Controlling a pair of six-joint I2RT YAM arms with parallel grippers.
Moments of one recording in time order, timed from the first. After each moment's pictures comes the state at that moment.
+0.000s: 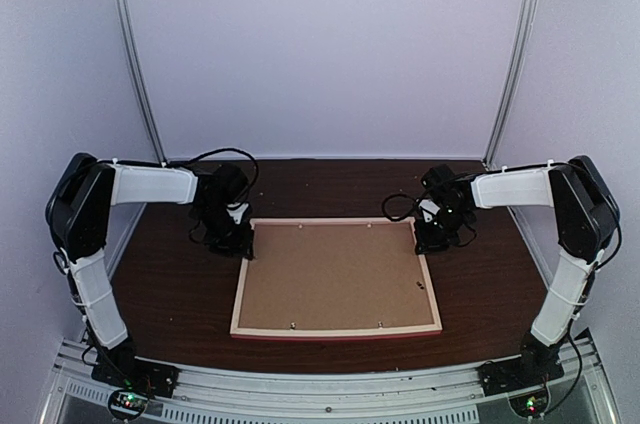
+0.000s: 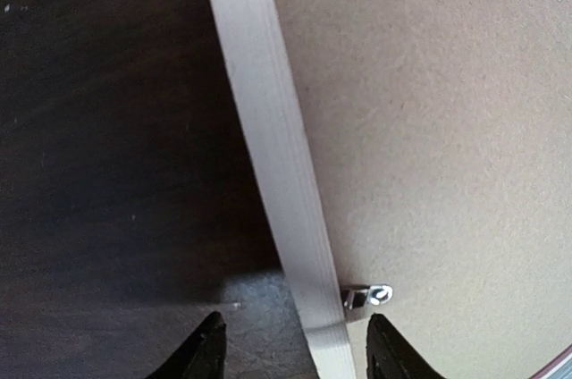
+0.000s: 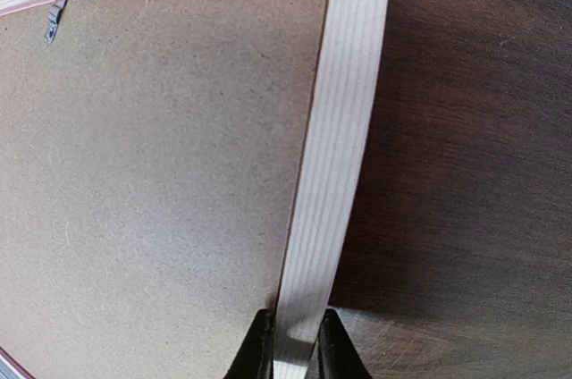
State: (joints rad) left arm -0.51 1.89 1.27 -0.72 0.11 -0.32; right arm 0.42 1.81 1.13 -0.58 -0.12 0.29
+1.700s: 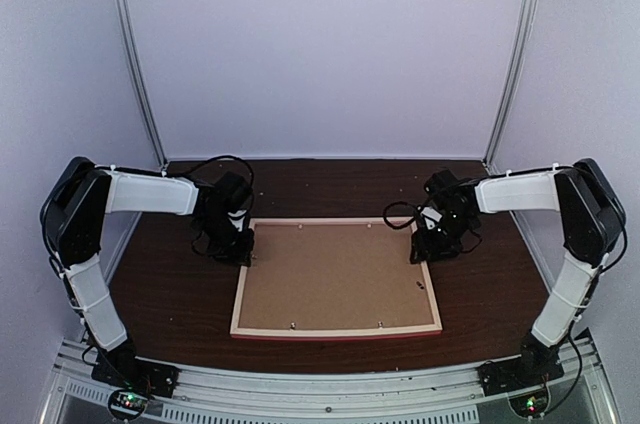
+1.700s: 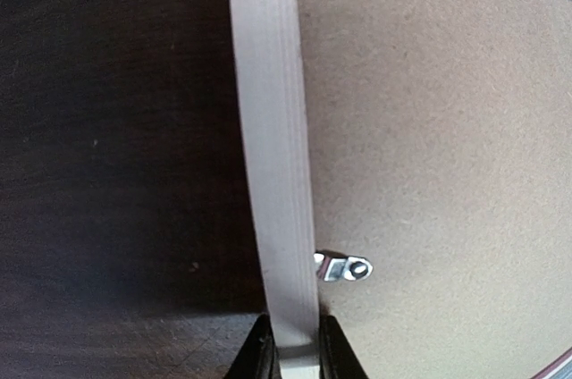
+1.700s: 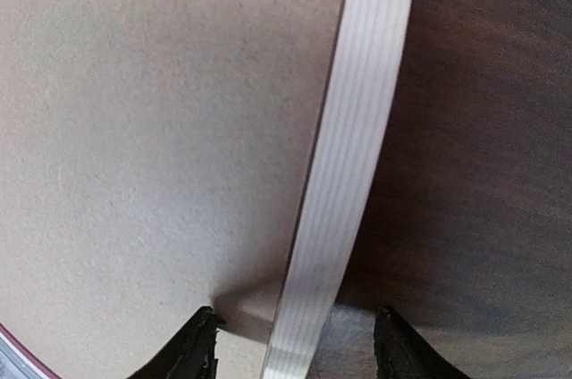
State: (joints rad) left arm -0.57 1.83 1.15 -0.65 0.10 -0.51; right arm 0.42 1.78 1.08 -0.60 -0.16 0.27
